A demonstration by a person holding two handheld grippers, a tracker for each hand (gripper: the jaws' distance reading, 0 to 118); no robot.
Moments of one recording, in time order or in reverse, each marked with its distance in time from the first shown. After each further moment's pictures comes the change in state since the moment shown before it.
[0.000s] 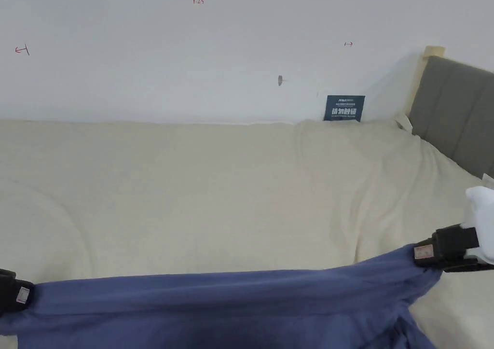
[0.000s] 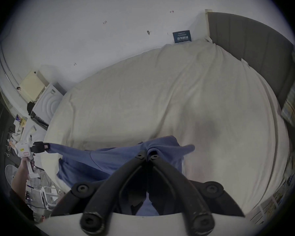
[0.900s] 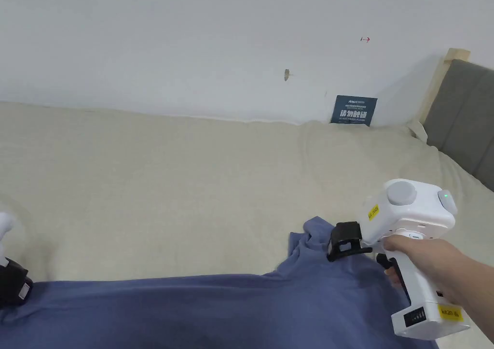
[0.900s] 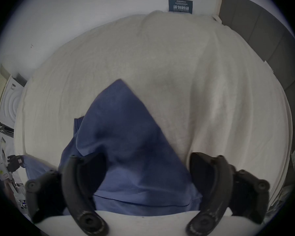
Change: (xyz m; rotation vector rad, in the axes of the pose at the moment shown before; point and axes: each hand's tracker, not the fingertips) left arm -0.038 0.102 -0.175 -0.154 0.108 -0.031; right arm -0.043 0.139 -0.265 -0.274 -0.261 0.000
